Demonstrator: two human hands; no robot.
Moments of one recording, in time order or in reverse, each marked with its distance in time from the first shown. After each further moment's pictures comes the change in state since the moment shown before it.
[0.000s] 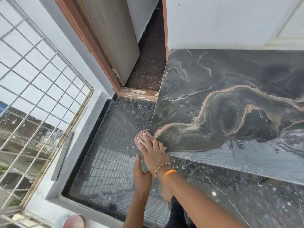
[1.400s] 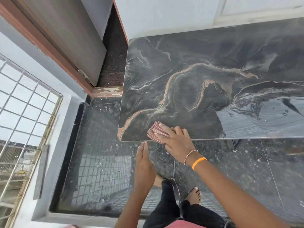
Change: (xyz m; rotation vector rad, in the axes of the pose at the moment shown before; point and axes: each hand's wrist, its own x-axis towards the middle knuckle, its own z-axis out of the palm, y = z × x) left_hand -0.054 0.009 0.053 0.580 -0.247 0.470; right_hand -0.127 0.120 -0.018 -0.043 0.139 0.174
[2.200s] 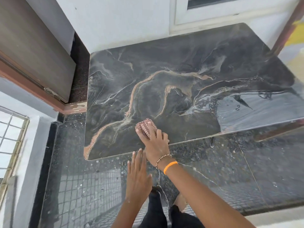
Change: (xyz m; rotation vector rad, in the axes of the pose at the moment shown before) left_hand 0.002 0.038 0.054 0.451 -0.201 0.227; right_hand -0.004 0.020 0.001 0.091 0.090 0.365
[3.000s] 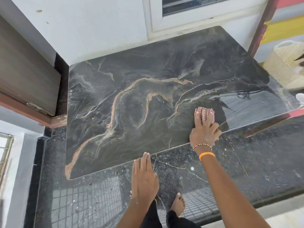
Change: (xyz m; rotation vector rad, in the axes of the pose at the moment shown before) left_hand 0.032 0.073 -0.003 0.110 0.014 0.132; right_hand -0.015 0.182 -0.053 -0.079 0.187 0.819
